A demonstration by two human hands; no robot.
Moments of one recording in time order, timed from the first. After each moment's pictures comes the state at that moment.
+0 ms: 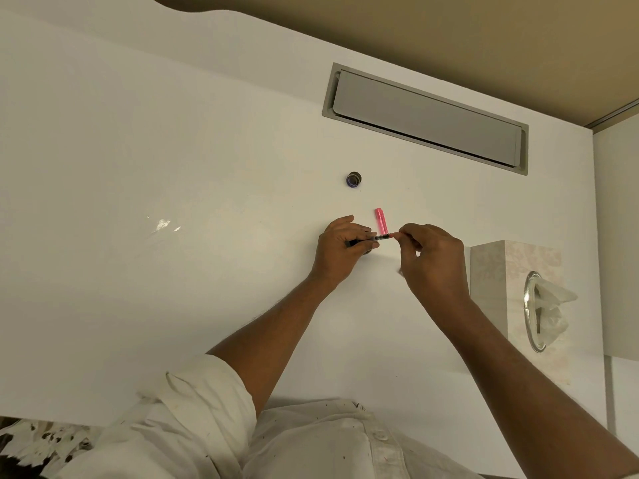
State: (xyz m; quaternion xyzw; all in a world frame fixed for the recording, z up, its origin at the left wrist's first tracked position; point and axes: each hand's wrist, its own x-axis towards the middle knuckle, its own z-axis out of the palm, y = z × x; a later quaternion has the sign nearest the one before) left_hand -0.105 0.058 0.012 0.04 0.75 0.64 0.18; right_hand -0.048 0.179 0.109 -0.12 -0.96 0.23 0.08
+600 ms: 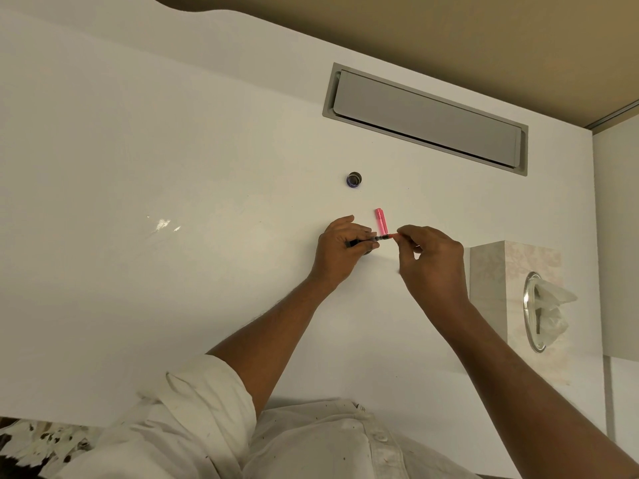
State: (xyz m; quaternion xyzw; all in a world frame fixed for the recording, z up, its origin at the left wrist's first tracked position) left_hand -0.105 0.058 0.012 0.05 0.74 0.65 0.17; right_hand -0.045 0.178 0.106 -0.11 -0.96 0.24 0.11
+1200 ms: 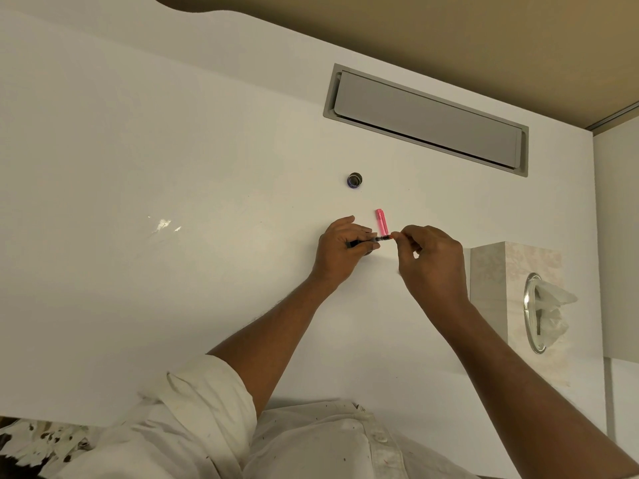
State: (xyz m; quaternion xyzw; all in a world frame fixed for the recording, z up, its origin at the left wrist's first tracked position) left_hand -0.104 0.059 0.011 0.03 0.74 0.65 0.19; right_hand -0.047 0.178 0.105 -0.13 -0.96 0.23 0.08
